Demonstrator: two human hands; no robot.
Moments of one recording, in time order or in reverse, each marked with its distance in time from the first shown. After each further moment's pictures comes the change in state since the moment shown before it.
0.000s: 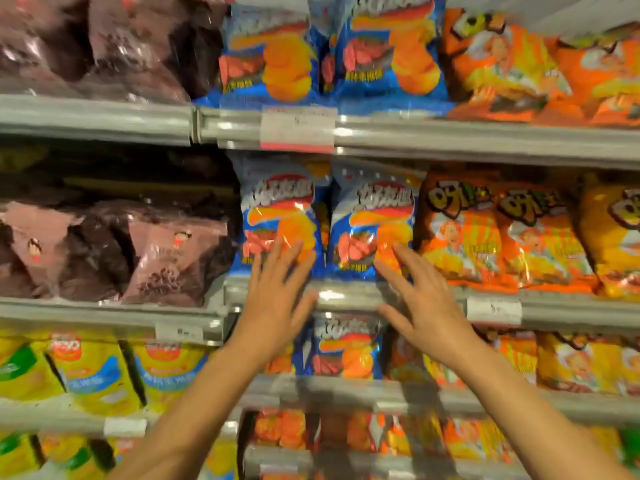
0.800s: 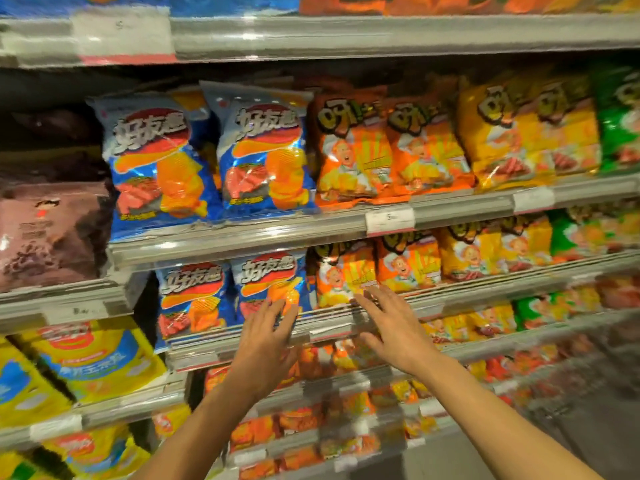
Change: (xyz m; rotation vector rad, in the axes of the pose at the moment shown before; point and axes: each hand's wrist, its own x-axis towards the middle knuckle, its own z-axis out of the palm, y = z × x) left_hand -0.110 0.077 0.111 -0.041 -0.465 0.079; right_hand -0.174 0.049 0.078 -0.028 -0.399 0.350
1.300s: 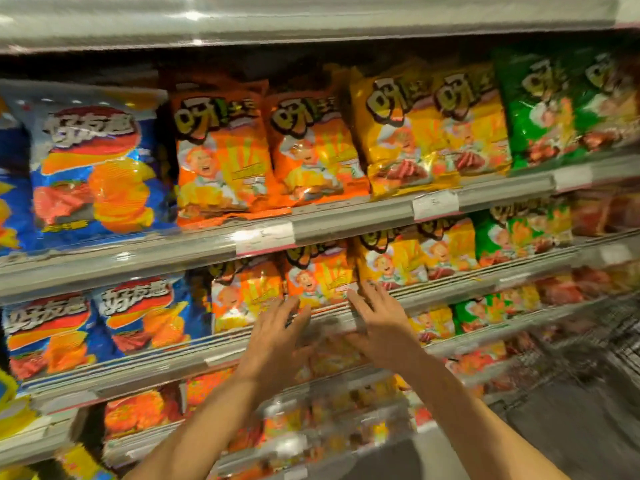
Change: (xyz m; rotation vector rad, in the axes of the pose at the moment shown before) left_hand 0.123 0.157 0.078 0.009 -0.089 0.093; right_hand -0.013 0.180 -0.001 0.013 -0.030 0.130
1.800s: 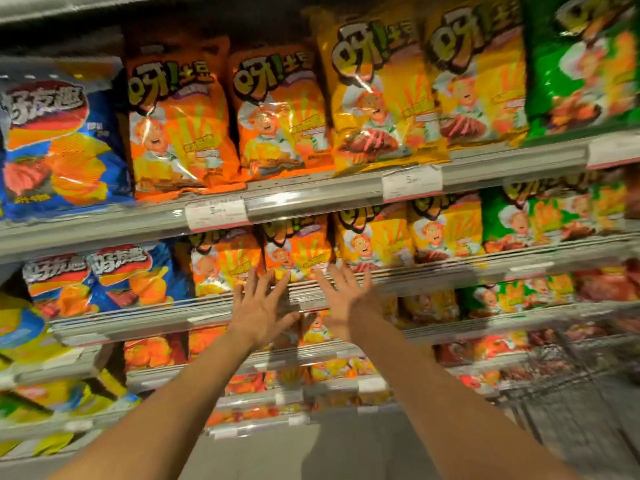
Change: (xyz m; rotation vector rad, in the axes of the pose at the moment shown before) left_hand 0.034 0.026 0.034 0.185 -0.302 -0.440; right_hand 0.023 0.017 -0.009 -0.083 -0.235 -0.213
